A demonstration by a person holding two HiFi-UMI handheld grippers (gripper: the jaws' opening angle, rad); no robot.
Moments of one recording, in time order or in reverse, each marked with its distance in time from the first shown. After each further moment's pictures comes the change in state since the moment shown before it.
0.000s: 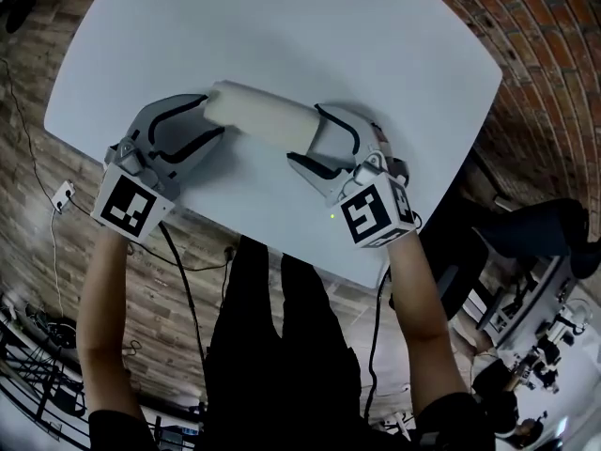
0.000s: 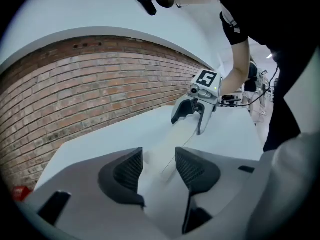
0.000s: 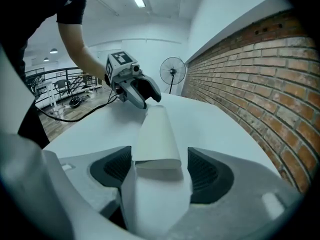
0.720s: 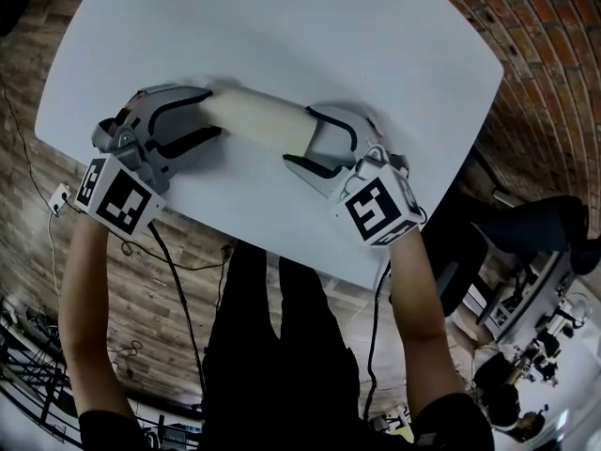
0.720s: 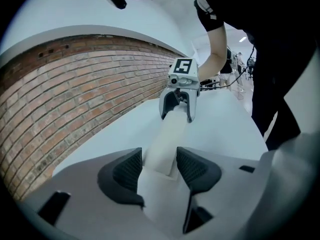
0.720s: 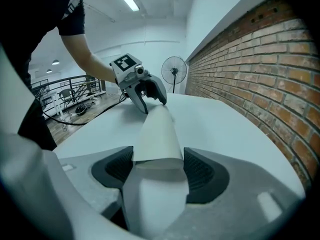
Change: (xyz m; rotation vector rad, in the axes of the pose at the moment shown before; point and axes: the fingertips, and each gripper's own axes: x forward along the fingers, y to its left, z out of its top) left arm 0.007 -0.001 -0.008 0.213 0.045 -0.117; right arm 0.008 0.007 0.005 0.060 -0.020 0.089
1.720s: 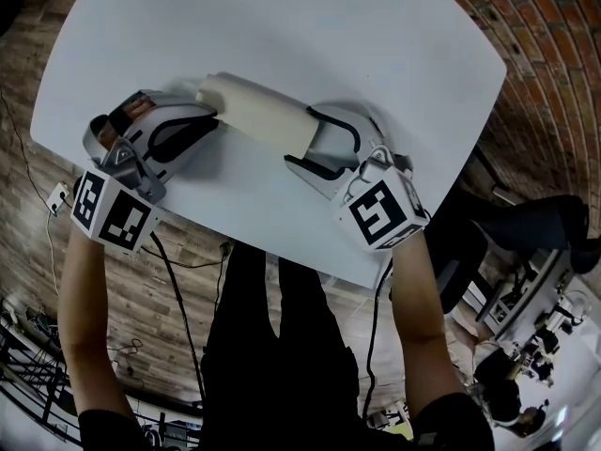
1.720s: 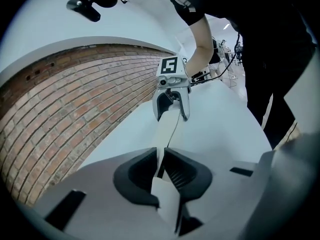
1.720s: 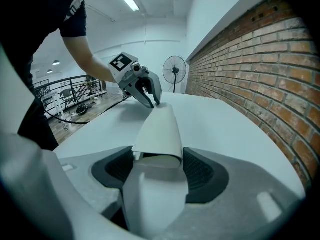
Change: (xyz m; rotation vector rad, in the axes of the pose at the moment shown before) left arm 0.001 -0.003 0.010 0.174 0.001 0.003; right arm -0.001 -0.004 -0.004 0.007 0.006 0.012
